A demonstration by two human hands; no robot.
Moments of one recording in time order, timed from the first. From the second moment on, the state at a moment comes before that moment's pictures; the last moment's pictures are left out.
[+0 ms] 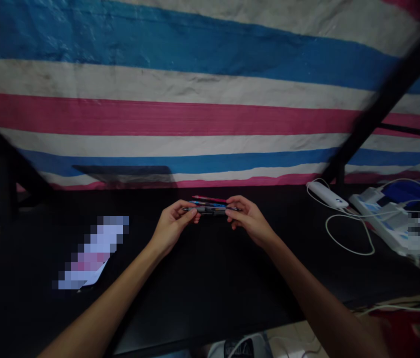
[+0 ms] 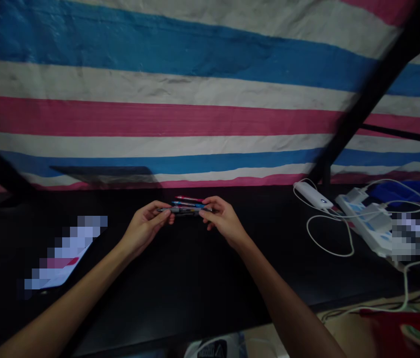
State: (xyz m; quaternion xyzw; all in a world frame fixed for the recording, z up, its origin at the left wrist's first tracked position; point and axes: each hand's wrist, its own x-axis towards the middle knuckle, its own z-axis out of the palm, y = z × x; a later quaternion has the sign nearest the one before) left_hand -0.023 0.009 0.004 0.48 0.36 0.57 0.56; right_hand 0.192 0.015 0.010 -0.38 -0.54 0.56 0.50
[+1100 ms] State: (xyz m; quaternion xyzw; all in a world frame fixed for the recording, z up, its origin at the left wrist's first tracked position) left_hand -0.034 0.015 0.008 0.47 0.33 0.60 0.56; right_hand 0.204 0.028 0.010 -0.32 -0.32 0.63 0.63
